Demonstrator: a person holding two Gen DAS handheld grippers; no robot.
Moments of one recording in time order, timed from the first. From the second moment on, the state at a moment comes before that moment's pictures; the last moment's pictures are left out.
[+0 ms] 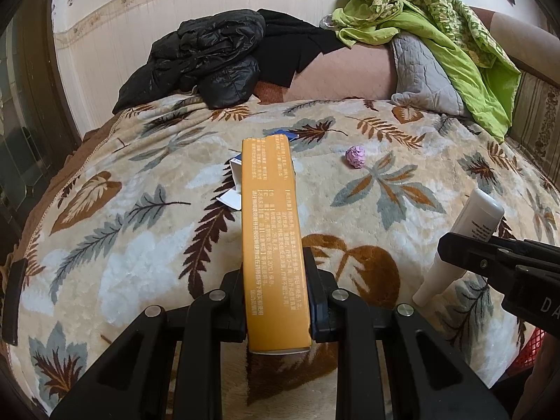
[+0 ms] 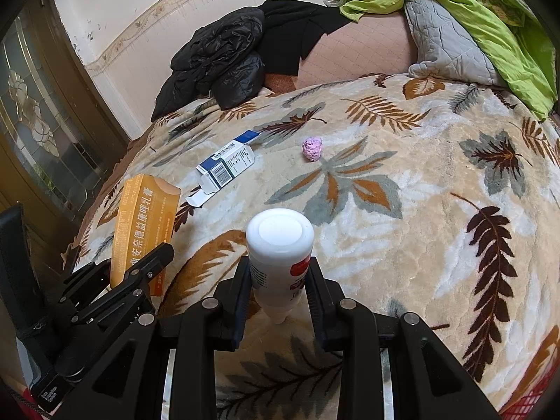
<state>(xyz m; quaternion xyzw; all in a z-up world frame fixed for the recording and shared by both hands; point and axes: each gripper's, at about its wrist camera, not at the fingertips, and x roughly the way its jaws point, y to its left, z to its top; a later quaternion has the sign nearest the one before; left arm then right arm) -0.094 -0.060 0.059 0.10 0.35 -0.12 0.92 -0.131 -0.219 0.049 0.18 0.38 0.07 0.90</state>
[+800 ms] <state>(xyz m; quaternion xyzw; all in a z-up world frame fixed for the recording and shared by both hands) -0.098 -0.062 0.062 0.10 0.34 -0.12 0.93 -0.131 -0.218 0.051 0.19 0.38 0.07 0.90</state>
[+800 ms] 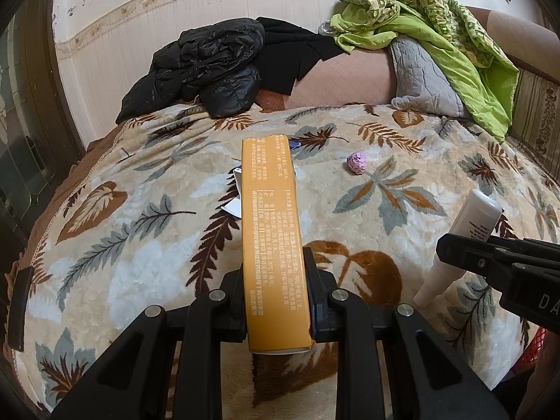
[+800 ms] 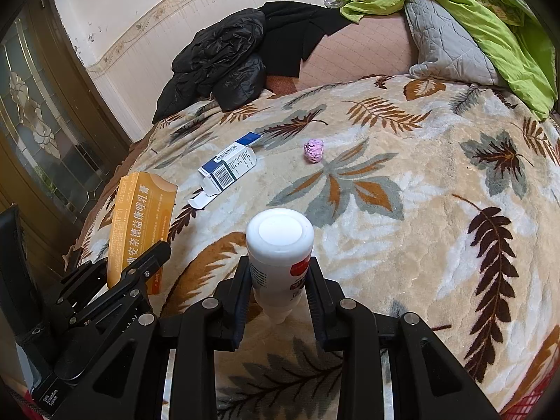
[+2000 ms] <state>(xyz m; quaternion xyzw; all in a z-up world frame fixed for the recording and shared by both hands) -0.110 -0.080 0.067 0.11 0.33 -0.19 0.92 -0.178 -0.256 0.073 0.22 0.36 0.05 0.91</state>
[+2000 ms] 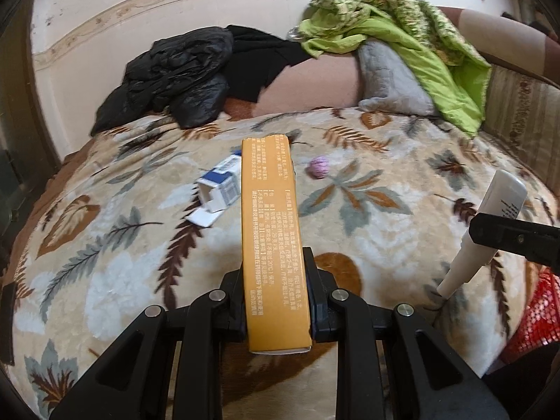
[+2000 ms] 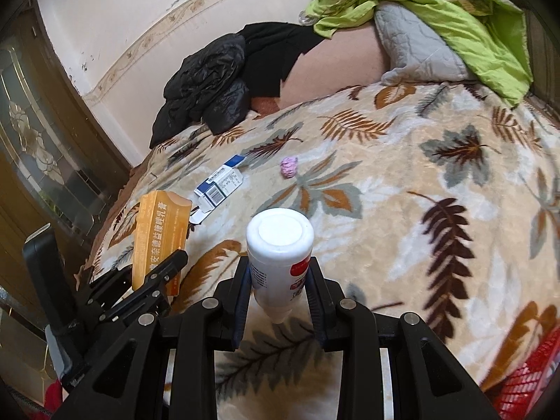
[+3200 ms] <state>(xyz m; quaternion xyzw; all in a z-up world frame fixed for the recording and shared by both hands) -0.233 -0.213 0.104 0.13 0.31 -0.41 0.85 -0.353 -0.401 0.095 0.33 0.29 -0.05 0.90</state>
